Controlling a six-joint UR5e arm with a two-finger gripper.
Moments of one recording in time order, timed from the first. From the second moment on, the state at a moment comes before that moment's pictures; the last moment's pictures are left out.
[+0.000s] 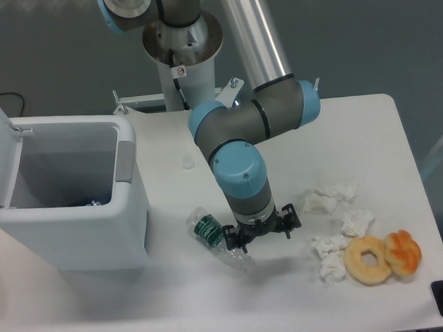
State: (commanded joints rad) arm 2.40 -2.10 -1.59 -0.90 1.74 0.04
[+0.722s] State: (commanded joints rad) arm 2.39 -2.15 -1.53 -0.90 1.74 -0.13
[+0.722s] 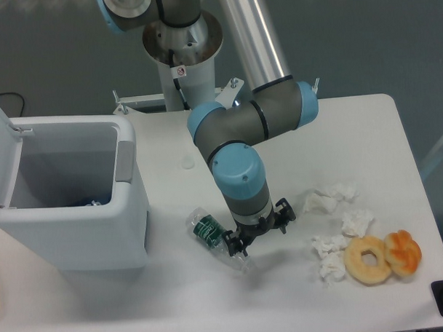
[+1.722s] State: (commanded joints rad) arm 2.34 -2.25 -1.49 -0.89 1.74 -0.26
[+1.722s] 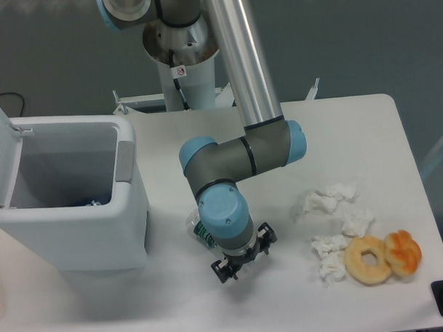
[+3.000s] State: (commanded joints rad) arm 2.39 -2.06 -1.40 -0.89 1.73 0.29
